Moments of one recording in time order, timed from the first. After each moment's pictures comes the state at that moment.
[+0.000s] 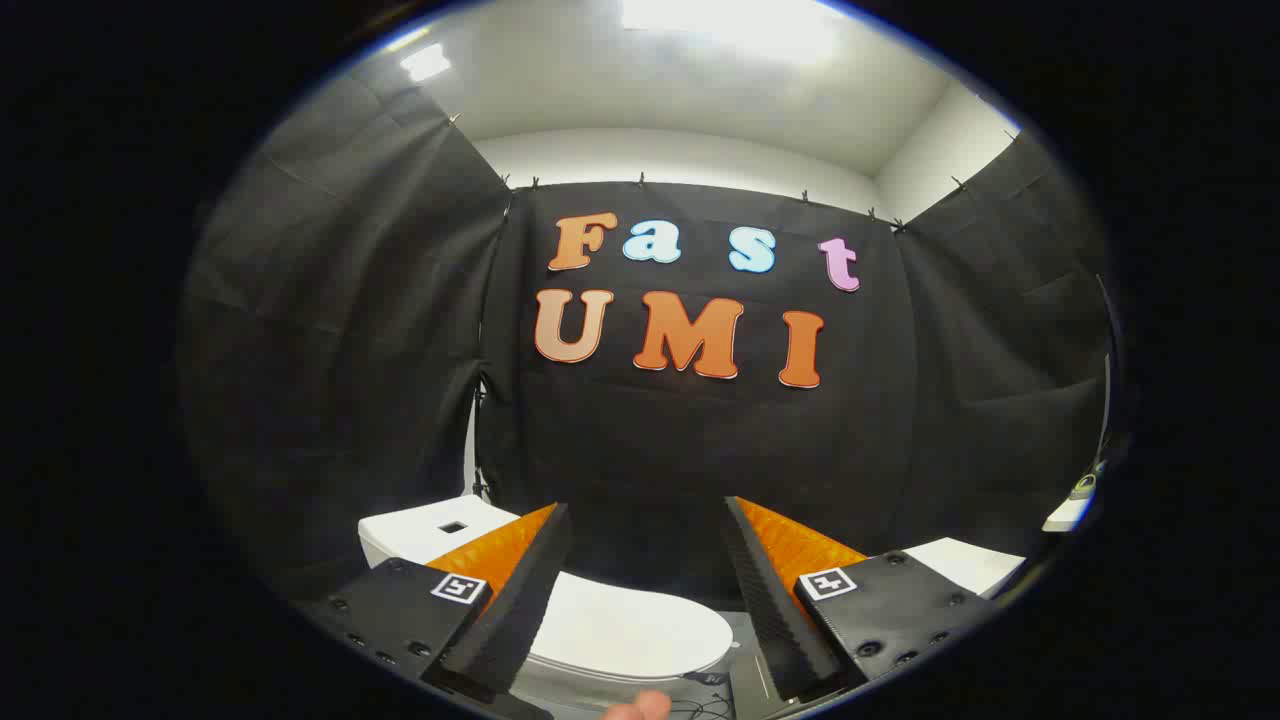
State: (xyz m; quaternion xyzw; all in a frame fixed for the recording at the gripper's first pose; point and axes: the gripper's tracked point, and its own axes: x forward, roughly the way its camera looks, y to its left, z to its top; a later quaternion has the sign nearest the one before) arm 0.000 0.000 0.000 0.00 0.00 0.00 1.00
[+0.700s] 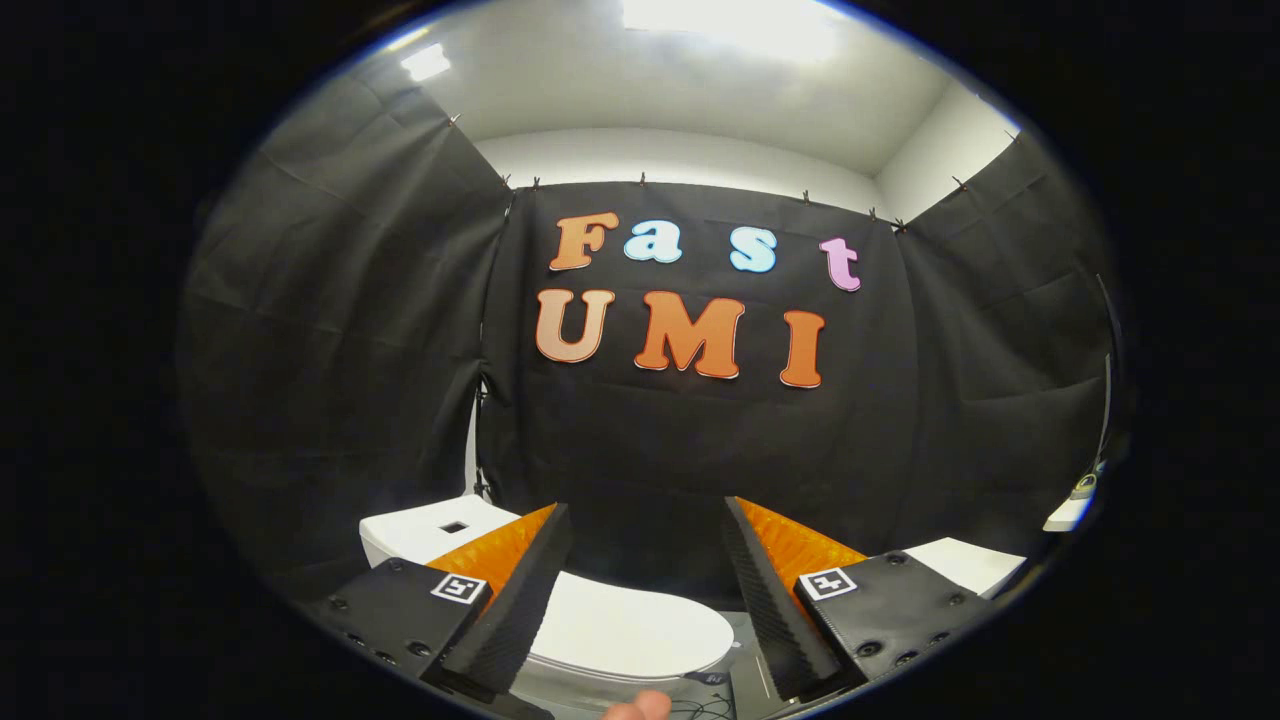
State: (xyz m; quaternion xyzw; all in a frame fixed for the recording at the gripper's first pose) arm -0.001 0.002 0.001 0.00 0.00 0.00 1.00
